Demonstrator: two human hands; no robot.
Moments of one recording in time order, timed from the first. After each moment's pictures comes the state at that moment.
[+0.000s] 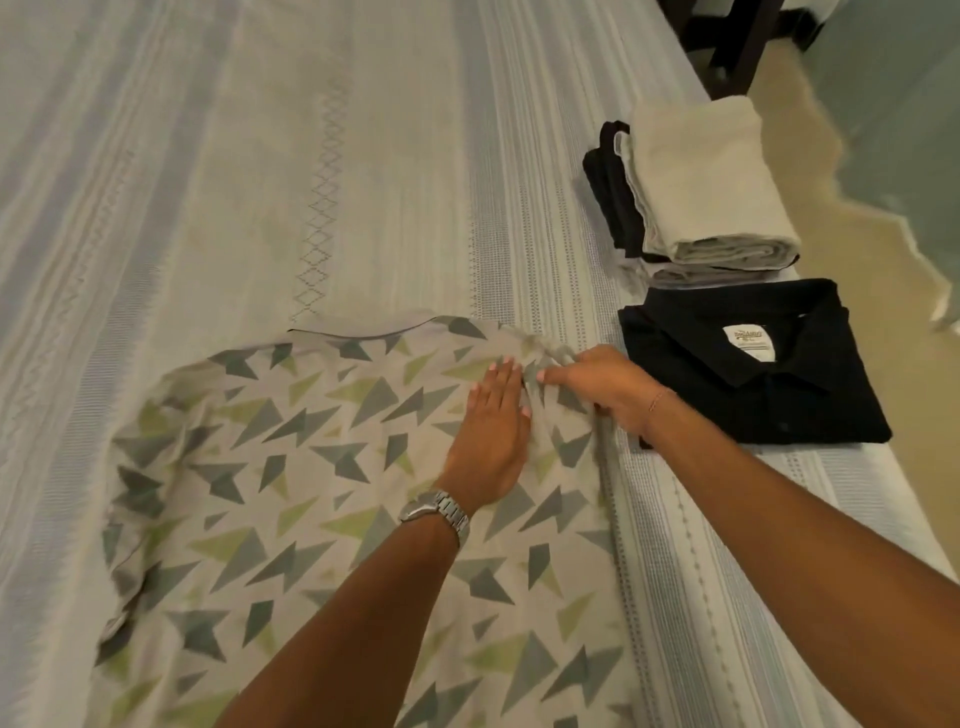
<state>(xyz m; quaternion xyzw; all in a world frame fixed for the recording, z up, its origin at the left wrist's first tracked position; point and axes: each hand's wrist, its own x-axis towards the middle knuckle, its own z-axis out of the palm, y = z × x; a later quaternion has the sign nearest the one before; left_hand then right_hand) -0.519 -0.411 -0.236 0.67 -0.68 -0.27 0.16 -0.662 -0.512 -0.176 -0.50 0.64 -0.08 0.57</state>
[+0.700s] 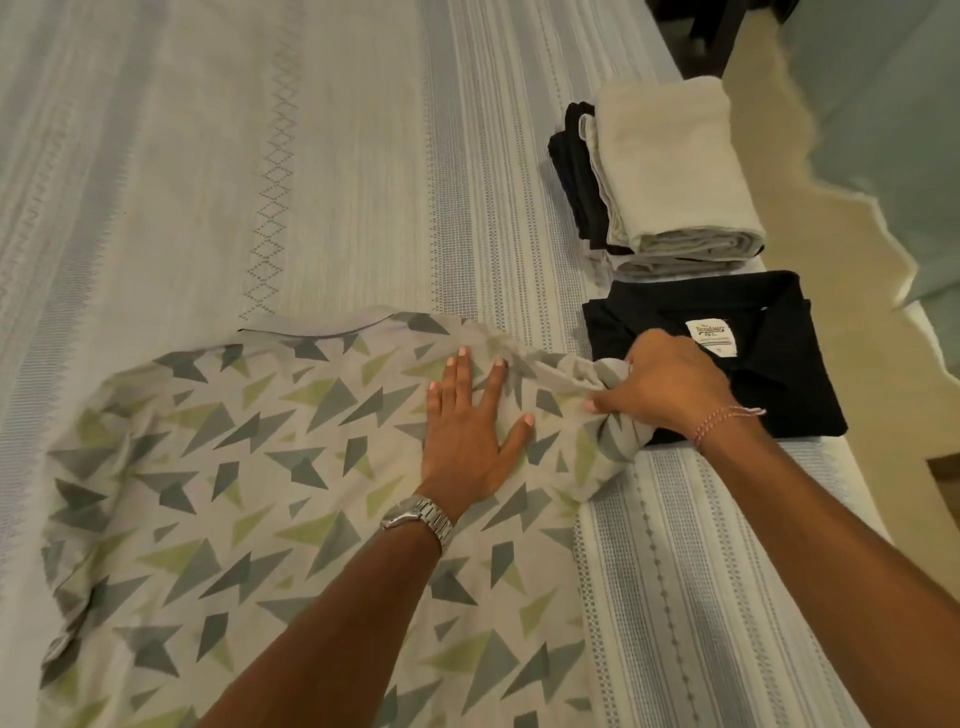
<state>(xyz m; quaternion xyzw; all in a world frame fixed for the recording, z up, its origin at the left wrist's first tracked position) -0.542 -0.419 -0.249 0.73 -0.66 -0.18 0.08 -0.729 -0.512 -0.108 -0.64 0.70 0.11 0.30</state>
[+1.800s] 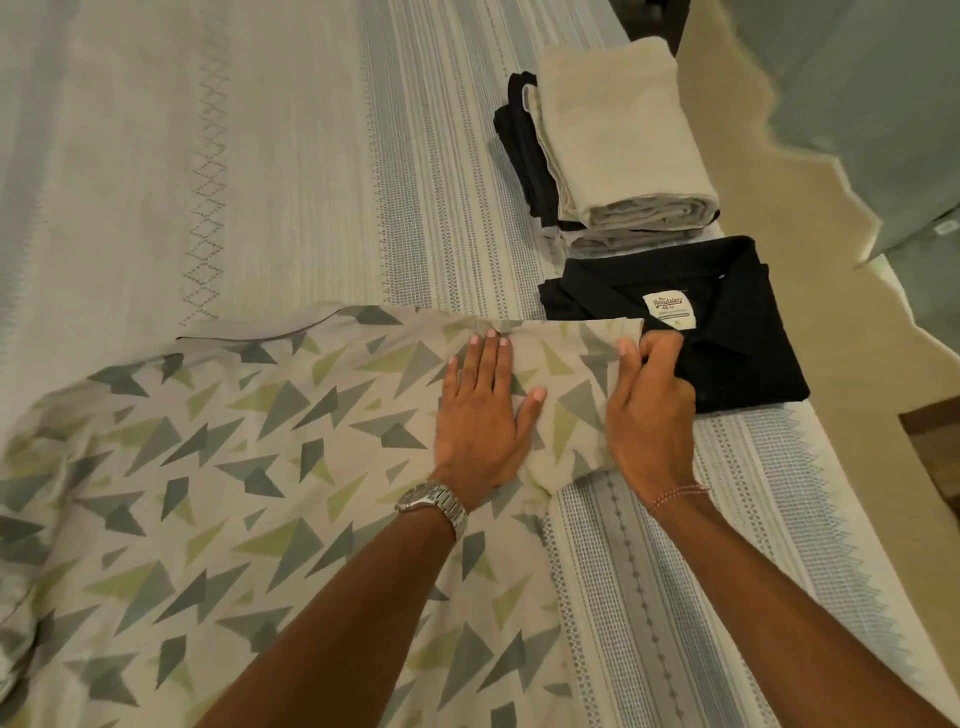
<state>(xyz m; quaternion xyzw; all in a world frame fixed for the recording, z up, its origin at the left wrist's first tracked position) -0.598 -0.440 -0.253 0.69 -0.71 -0.15 0.09 -0.761 -0.451 -0.172 -0.60 0.69 -0.34 0.22</state>
